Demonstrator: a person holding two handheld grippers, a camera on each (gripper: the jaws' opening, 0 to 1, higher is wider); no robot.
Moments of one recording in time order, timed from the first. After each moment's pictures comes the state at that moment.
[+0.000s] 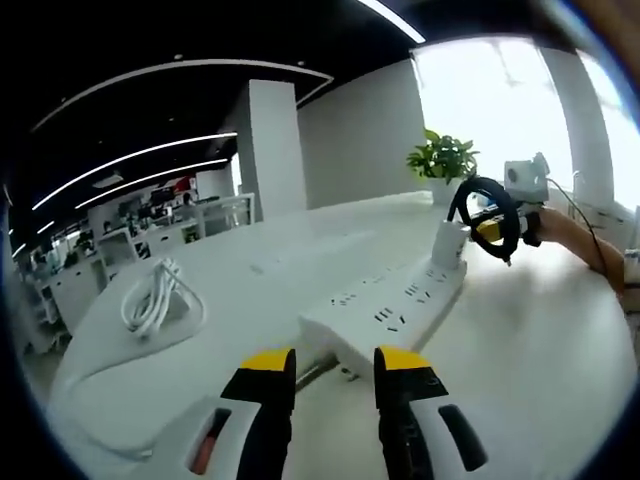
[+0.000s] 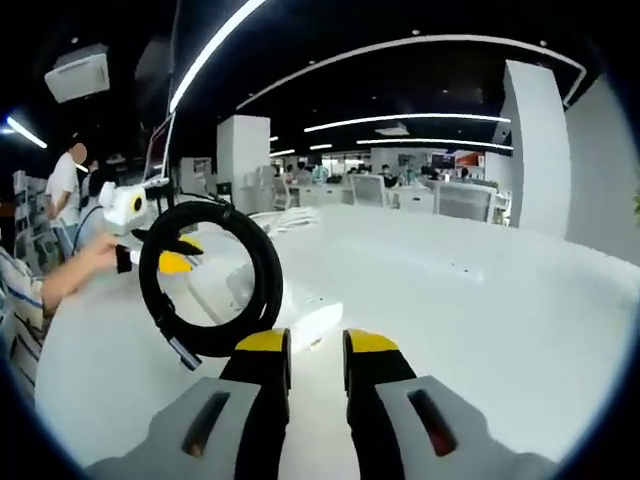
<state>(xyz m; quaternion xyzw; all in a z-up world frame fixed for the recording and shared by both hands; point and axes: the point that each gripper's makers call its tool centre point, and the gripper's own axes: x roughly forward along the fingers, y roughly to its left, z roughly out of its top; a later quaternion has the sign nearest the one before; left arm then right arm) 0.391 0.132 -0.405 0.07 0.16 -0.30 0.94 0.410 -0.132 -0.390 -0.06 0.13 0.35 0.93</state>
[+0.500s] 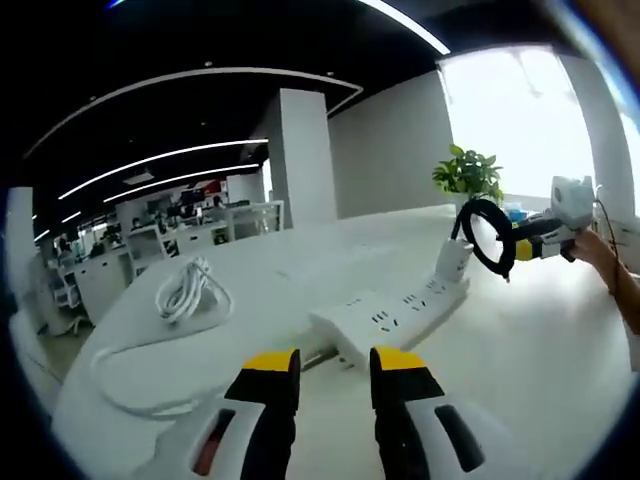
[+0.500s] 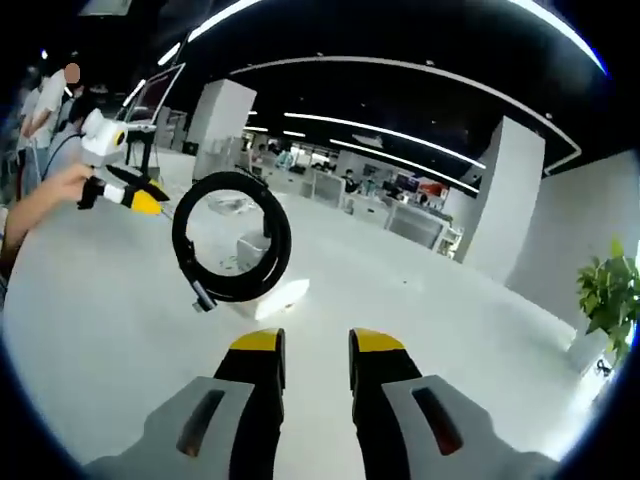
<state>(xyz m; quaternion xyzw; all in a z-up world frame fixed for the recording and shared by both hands) 0.354 0.147 -0.394 0.06 0.14 -0.24 0.96 0.352 -0.163 -0.380 -0.17 0.09 0.25 0.95</state>
